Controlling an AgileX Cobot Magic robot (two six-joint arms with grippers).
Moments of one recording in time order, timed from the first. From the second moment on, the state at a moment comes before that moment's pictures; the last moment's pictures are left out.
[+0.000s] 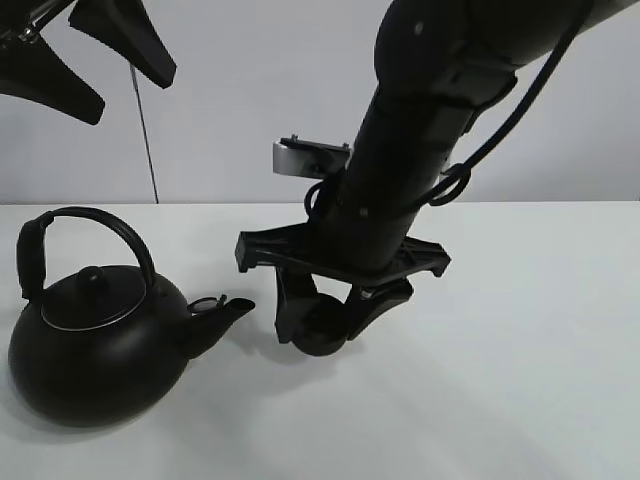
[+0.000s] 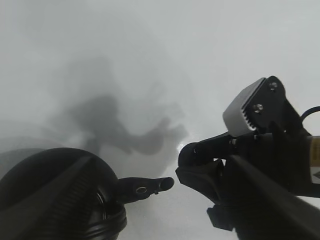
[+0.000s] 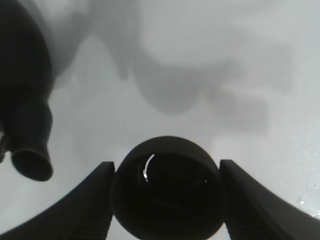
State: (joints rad) left arm -0.28 1.52 -1.20 -0.59 0.79 0.24; right arm 0.60 1.97 -1.26 0.25 0.63 0.06
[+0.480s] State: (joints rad) left arm -0.28 1.52 -1.20 -0.59 0.79 0.24; right arm 0.60 2.07 -1.32 0.28 0.58 0.06
